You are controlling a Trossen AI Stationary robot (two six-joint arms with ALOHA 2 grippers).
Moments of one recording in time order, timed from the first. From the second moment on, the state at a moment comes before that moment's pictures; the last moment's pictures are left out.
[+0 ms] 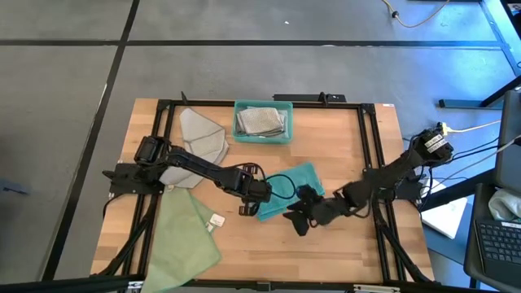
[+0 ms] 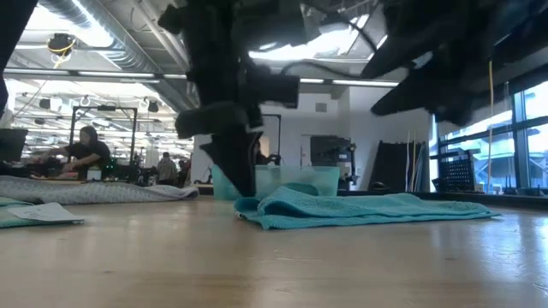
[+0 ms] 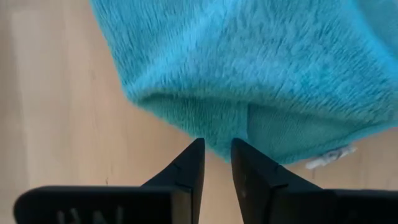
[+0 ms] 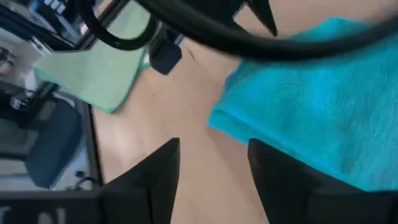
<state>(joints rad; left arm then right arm) -0.18 1.97 1.33 -0.64 -0.25 -0.10 0.51 1.51 0.77 0.06 0.40 1.07</state>
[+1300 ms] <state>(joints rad) -0.22 1.92 1.27 -0.51 -0.27 -0.07 0.43 1.70 0.77 0.28 0.32 1.12</state>
